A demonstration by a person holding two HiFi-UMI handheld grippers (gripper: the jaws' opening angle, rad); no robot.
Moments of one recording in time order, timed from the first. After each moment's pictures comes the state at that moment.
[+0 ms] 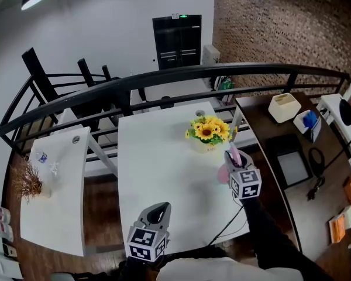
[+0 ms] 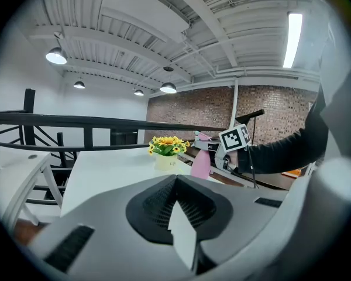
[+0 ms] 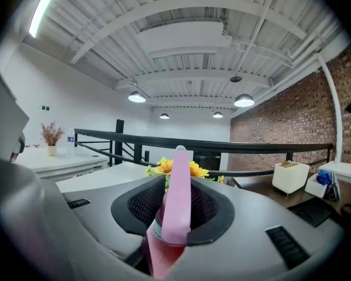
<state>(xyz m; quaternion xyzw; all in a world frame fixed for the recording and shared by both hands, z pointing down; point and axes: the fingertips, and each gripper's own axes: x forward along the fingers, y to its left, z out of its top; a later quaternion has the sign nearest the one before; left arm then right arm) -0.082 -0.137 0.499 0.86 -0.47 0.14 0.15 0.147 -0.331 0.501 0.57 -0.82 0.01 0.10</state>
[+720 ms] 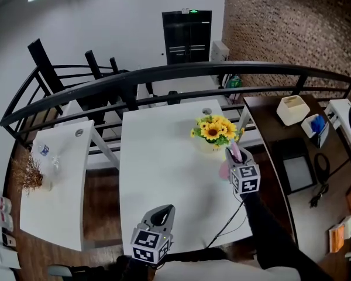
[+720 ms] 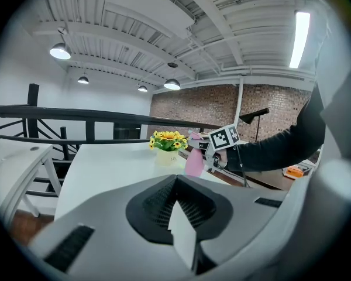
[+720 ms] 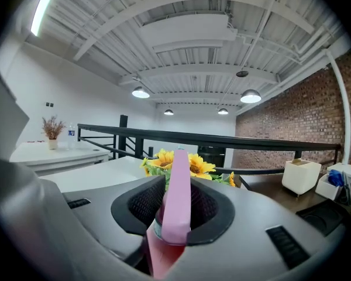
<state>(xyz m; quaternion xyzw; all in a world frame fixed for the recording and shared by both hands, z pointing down) -0.072 -0.148 0.516 0.85 -0.48 0.14 0.17 0.142 -0.381 0.531 0.55 -0.83 0.01 0.12</state>
